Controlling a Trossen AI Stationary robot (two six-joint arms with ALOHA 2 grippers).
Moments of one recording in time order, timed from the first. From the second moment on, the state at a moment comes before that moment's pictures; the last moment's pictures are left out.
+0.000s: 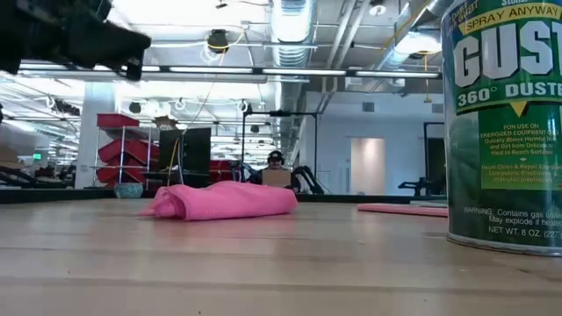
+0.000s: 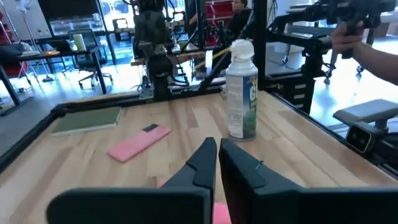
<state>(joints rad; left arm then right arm) -0.07 0.42 0.15 0.20 0.09 0.11 0.24 0.01 0.18 0.01 0.32 -0.05</state>
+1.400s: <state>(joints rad) 0.06 0.42 0.01 0.16 0.06 0.10 0.20 0.01 0.01 0.07 0.37 -0.01</state>
